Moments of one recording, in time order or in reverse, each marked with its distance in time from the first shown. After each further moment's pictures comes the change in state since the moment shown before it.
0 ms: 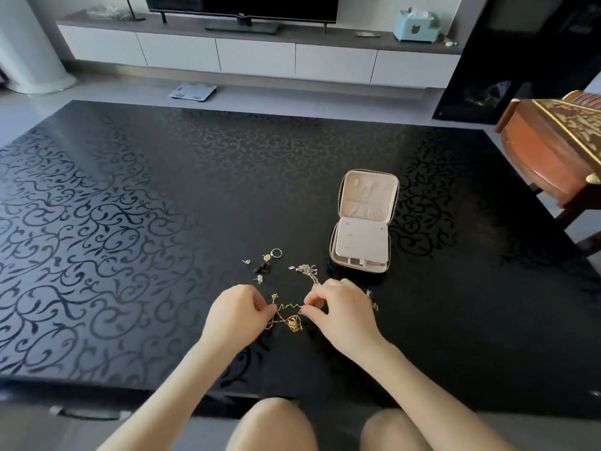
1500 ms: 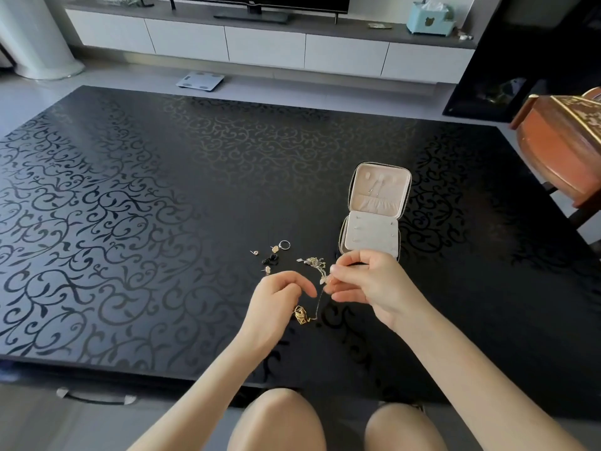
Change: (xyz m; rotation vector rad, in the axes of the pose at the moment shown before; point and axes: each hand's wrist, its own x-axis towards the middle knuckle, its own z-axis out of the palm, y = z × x) left_hand -0.021 0.038 -0.001 -0.816 -0.089 -0.010; right_hand 0.012 -0.013 -0.053 1.032 -0.126 0.516
